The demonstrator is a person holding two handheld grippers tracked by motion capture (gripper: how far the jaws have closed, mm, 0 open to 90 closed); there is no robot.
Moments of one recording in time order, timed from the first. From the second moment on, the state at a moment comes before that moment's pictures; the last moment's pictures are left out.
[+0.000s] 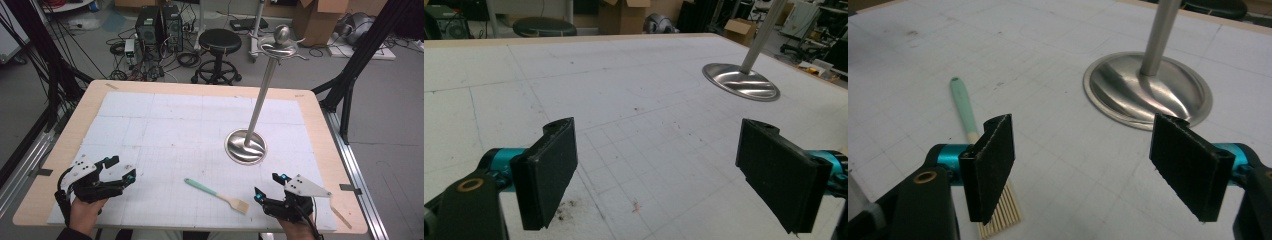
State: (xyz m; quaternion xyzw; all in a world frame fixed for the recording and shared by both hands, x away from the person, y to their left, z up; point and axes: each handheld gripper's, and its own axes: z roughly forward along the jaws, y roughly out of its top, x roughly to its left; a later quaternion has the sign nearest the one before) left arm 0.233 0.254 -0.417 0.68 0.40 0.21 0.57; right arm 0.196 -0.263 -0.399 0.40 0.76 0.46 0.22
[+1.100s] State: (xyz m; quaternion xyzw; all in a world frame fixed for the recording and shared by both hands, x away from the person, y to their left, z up) left arm 0.231 0.244 -0.417 0.69 0.39 0.19 0.58; right arm 0.227 -0.157 -0.433 0.25 0.91 0.32 0.10
